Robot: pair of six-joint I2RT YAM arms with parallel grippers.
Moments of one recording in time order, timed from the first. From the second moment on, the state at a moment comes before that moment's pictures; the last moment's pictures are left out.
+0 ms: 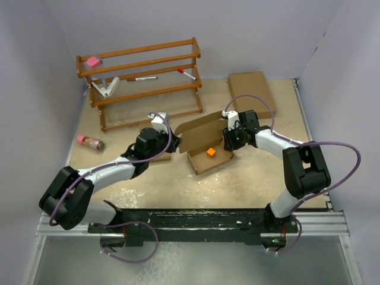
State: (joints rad) left arm -0.60 1.35 0.59 0.45 0.06 -0.48; right arm 0.28 1.64 0.92 -0.26 -0.29 -0.13
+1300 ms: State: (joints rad) left arm -0.61 1.33 0.57 0.44 0.05 -0.49; right arm 0.42 1.70 0.96 -0.24 0.06 -0.24
